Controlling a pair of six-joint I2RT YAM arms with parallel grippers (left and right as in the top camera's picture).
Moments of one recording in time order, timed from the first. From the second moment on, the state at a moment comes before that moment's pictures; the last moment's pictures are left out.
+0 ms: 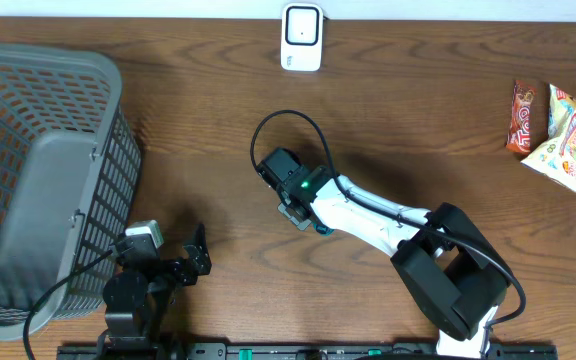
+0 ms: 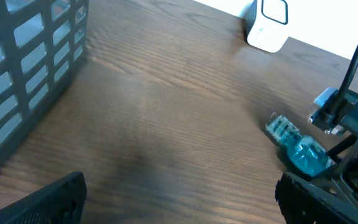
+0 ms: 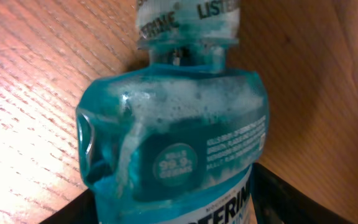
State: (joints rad) left arm -0.02 0.03 0.15 -0.53 0.10 -0.32; right arm 0.80 1.97 1.23 -0.61 0.26 -0.03
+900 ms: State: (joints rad) left arm -0.02 0.03 0.15 -0.53 0.10 -0.32; right arm 0.61 2.07 1.51 -1.06 -0.15 -0.06
